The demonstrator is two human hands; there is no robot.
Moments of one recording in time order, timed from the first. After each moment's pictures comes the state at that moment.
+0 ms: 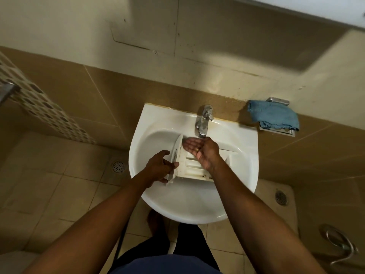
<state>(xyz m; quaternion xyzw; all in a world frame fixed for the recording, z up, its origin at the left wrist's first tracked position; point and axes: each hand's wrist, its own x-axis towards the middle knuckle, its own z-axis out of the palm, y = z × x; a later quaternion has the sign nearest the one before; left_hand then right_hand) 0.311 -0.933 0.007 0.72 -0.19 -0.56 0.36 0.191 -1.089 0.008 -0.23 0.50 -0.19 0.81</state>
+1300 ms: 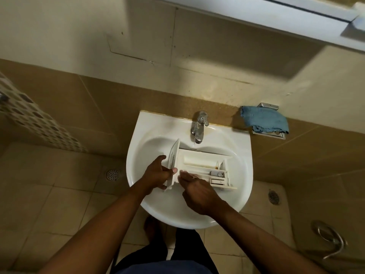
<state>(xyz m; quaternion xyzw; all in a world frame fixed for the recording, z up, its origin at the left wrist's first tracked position) 0.313 -0.934 -0.003 0.73 -0.20 -0.55 0.35 0.121 -0.993 0.028 -0.95 0.22 0.13 0.19</state>
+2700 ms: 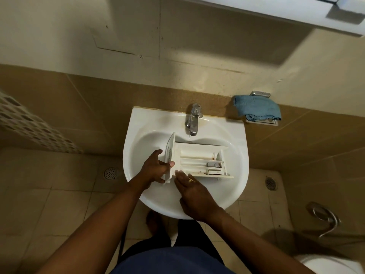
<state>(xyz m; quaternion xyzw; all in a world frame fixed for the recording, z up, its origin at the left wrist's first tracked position) 0.314 -0.935 -0.001 0.73 -0.20 -0.56 0.35 0.105 -0.952 0.009 -0.96 0.23 0.06 0.16</state>
